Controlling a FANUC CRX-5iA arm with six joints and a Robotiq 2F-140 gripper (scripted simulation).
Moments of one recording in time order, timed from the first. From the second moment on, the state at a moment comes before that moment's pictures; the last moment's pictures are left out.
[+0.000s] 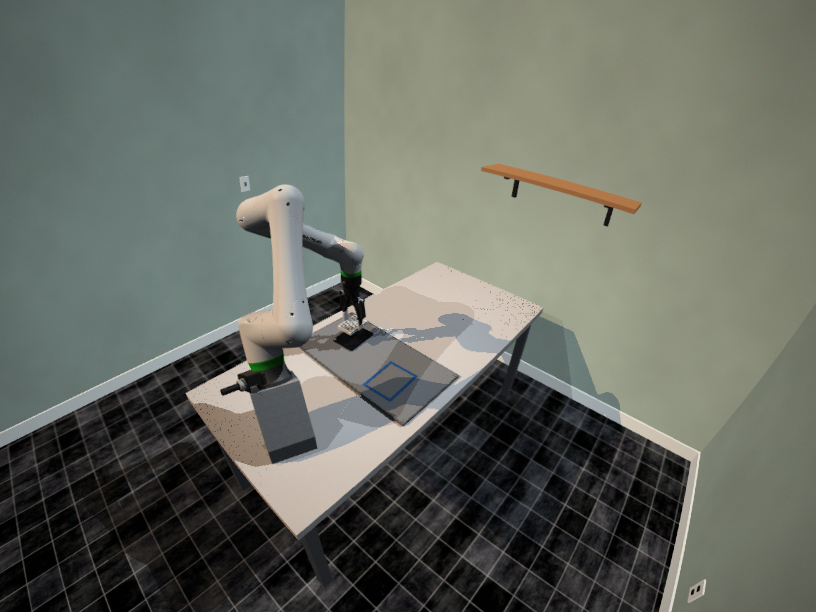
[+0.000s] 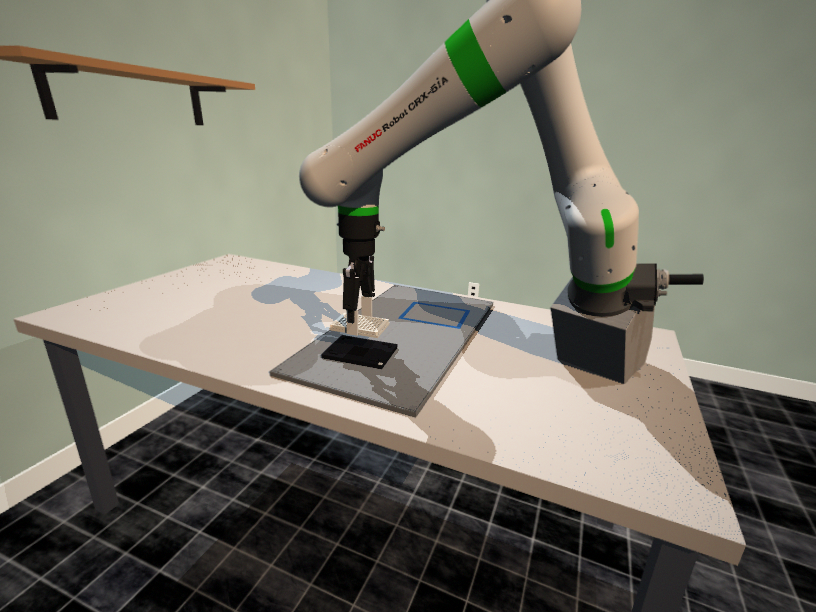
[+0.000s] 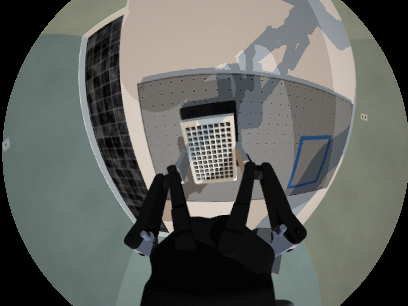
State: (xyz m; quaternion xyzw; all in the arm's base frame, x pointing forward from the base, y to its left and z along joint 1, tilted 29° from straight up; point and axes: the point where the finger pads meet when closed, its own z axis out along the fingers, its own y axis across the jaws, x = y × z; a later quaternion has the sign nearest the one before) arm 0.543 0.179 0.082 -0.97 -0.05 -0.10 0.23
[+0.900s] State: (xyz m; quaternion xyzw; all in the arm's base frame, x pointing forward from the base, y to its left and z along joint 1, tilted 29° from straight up) arm 0.544 0.180 0.077 -0.97 -0.05 -0.10 0.23
